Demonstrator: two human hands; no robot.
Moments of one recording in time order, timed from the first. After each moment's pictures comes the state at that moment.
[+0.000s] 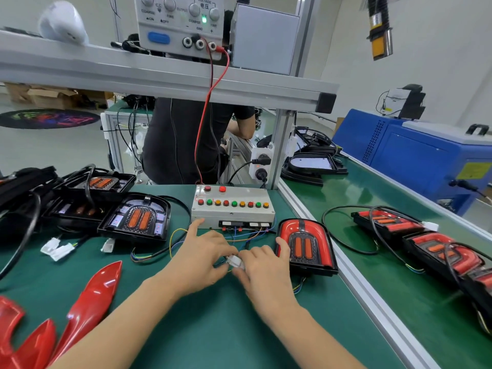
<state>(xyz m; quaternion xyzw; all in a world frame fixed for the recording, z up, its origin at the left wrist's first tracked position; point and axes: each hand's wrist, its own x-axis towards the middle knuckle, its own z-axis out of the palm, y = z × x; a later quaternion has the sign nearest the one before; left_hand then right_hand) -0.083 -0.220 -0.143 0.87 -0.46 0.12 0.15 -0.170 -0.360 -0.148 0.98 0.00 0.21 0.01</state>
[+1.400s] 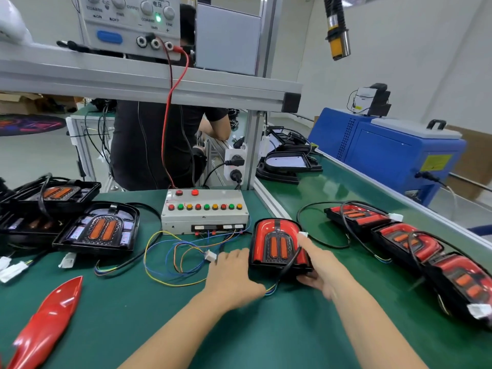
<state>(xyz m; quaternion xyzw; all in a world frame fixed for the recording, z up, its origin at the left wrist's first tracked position) -0.129 -0.324 -0.149 0.93 -0.29 -0.11 0.18 -0.185 -0.503 -0.142 0.62 -0.42 0.08 -0.66</state>
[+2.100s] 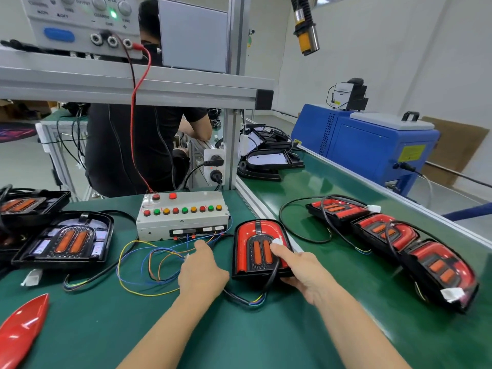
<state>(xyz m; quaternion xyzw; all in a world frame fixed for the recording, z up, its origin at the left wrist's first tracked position) -0.124 -0.332 -0.146 0.94 -0.10 -0.07 0.31 -0.199 -0.504 -0.150 0.61 -0.35 0.09 -0.70</state>
